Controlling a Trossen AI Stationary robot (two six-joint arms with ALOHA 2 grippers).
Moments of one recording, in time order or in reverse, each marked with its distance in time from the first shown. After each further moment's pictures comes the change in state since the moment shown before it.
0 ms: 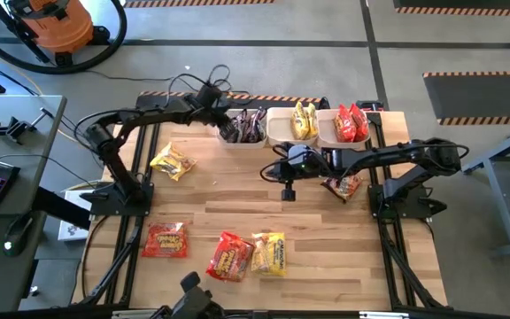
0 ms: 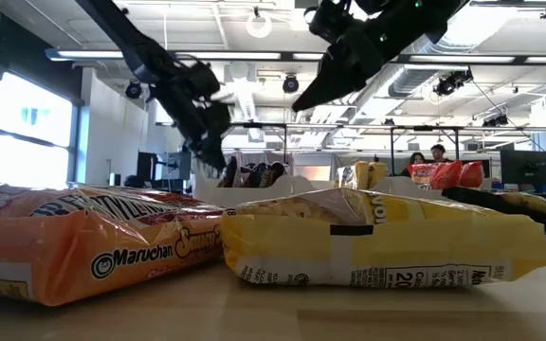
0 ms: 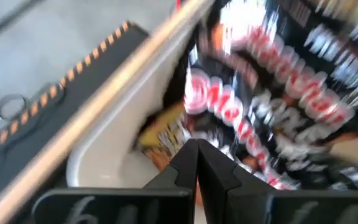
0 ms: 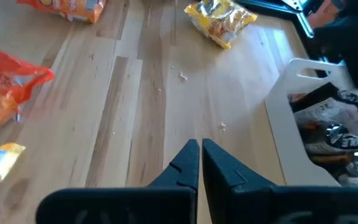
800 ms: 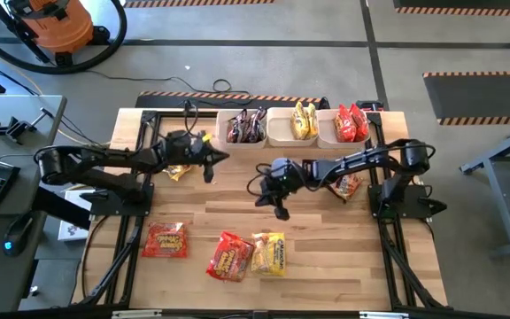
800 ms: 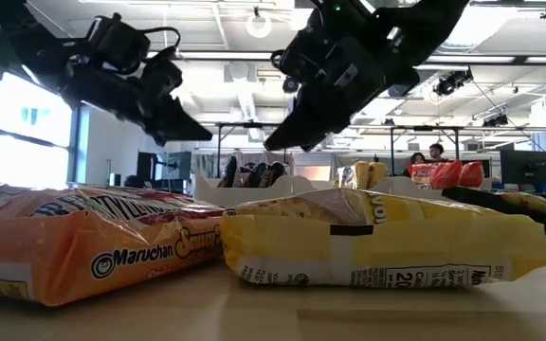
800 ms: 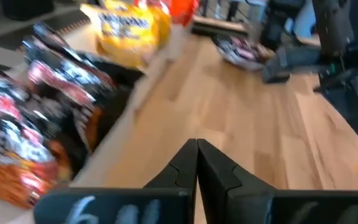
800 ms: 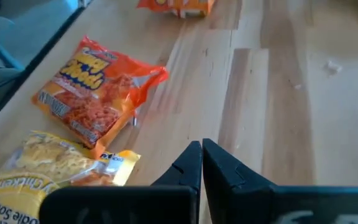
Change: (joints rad) left arm -0.321 -0.496 -0.717 0.734 0.076 -0.129; right arm 0.027 0.272 0.000 0.249 -0.426 0.154
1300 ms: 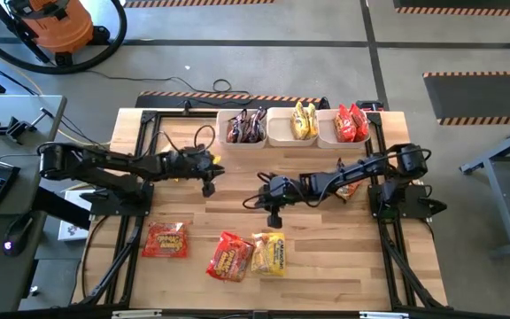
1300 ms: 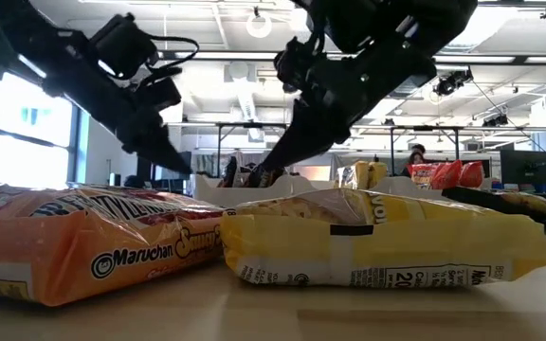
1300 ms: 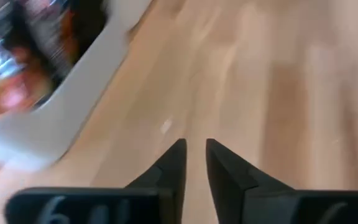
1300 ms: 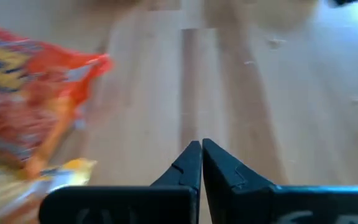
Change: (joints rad) left arm -0.201 0.011 0.019 -0.294 -0.276 0.039; right arm 0.116 0.034 0.001 -0.003 0.374 0.133
